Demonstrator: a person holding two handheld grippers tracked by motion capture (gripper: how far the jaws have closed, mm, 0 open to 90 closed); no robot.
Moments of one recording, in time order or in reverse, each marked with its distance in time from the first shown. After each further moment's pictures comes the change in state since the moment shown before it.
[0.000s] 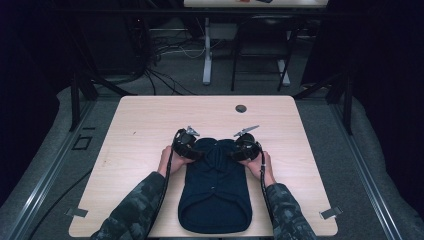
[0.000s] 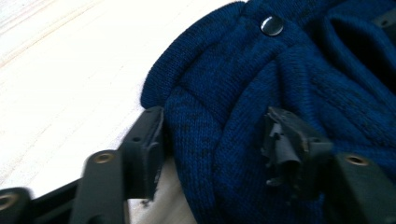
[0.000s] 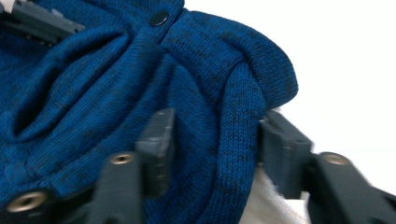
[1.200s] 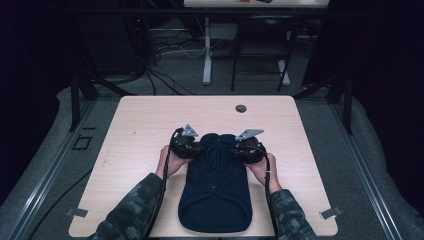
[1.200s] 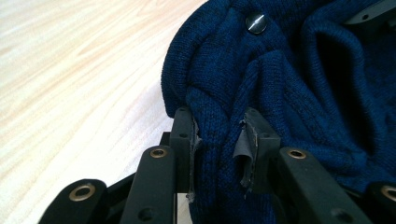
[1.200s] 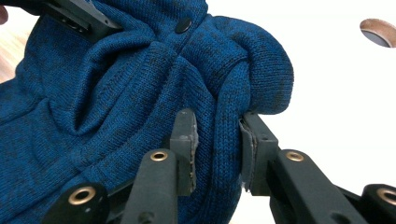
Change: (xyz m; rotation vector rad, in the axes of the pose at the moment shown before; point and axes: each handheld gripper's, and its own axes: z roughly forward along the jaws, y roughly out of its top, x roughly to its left) left arm -0.014 0.005 -0.031 -0.122 -0.031 0.060; right arm 0.025 -0.005 -0.044 -0.143 -0.085 -0.138
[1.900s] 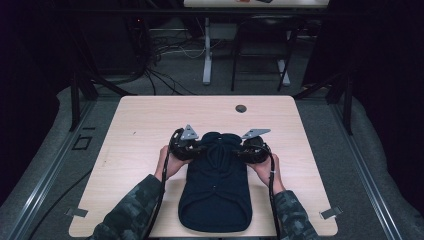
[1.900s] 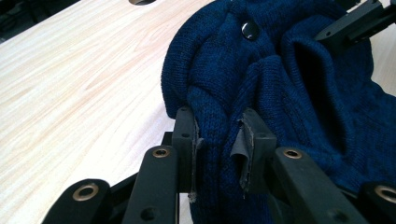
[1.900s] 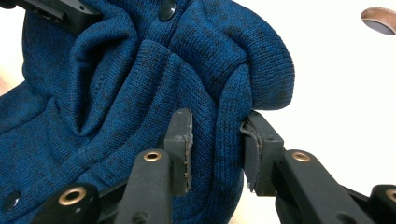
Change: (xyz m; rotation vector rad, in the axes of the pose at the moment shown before) left arm -0.015 0.006 -0.019 -0.077 0.019 0.092; right arm -0.009 -0.005 -0.008 -0.023 0.036 0.053
